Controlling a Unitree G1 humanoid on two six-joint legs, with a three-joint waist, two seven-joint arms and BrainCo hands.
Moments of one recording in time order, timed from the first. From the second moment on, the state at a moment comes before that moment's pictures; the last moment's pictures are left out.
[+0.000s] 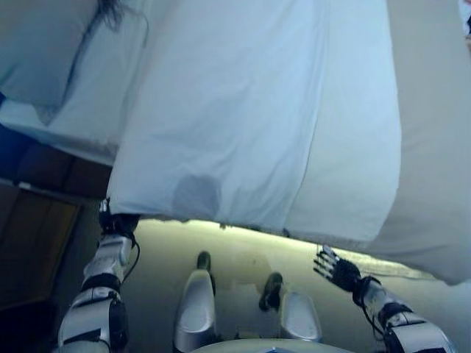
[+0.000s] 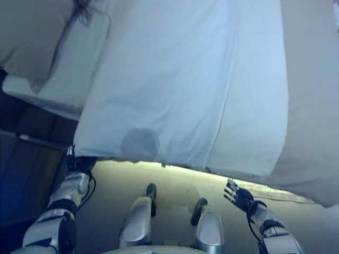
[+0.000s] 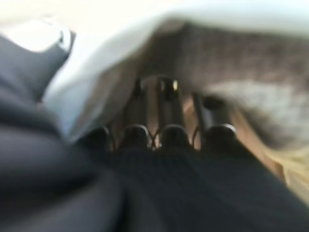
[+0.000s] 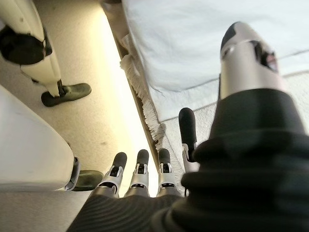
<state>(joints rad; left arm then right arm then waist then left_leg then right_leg) -0.44 0.40 0.29 1.05 -1.69 0.17 -0.35 -0.29 -0.46 0.08 1.15 0.84 0.18 0.45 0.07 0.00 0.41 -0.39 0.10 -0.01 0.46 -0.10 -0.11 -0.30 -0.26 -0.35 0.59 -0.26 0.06</state>
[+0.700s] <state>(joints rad) -0.40 0.44 0.29 1.07 -1.86 0.12 -0.28 -0.37 -0.62 0.10 1.04 0.81 0.24 0.51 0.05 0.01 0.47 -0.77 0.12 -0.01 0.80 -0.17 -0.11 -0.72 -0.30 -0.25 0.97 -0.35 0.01</state>
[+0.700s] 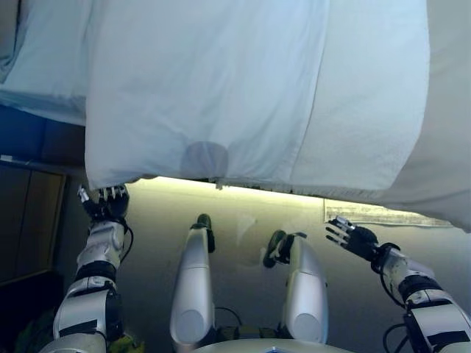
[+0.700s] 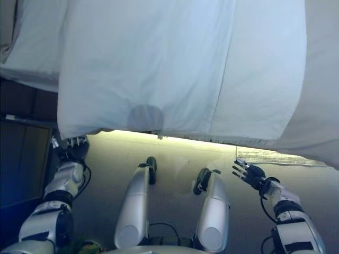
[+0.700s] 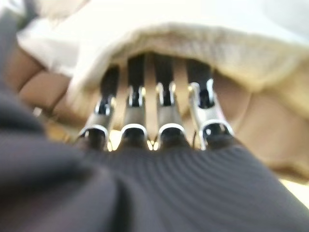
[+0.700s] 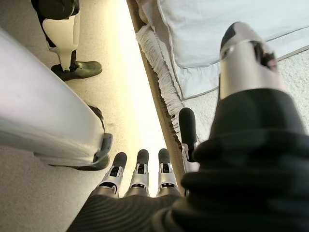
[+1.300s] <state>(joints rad) -0.26 0.38 0.27 1.01 -1.87 0.16 -0.44 -0.35 -0.60 0.13 0.94 0.82 0.27 0.50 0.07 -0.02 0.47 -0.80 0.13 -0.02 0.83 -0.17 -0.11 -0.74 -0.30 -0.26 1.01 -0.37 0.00</state>
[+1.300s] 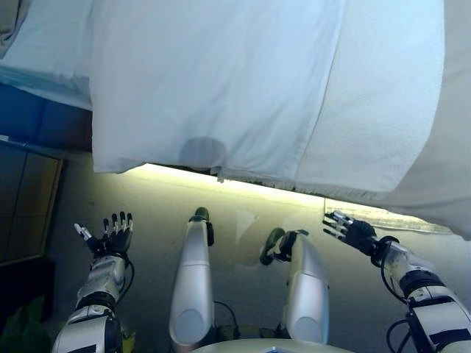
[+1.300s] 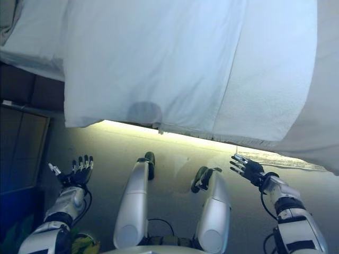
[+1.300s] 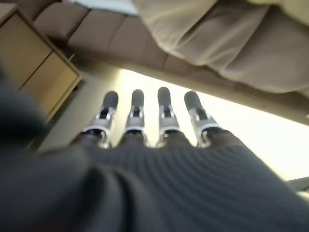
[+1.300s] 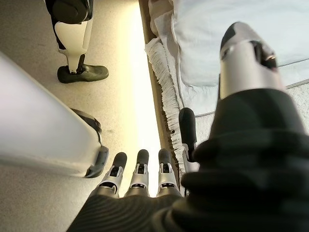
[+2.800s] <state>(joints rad) -0.38 0.45 0.19 0.58 -1.79 0.03 -1.06 -0.22 -0.58 0.05 1.01 0.82 0.22 0.51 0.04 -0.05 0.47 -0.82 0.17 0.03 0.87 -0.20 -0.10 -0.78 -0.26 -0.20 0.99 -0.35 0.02</state>
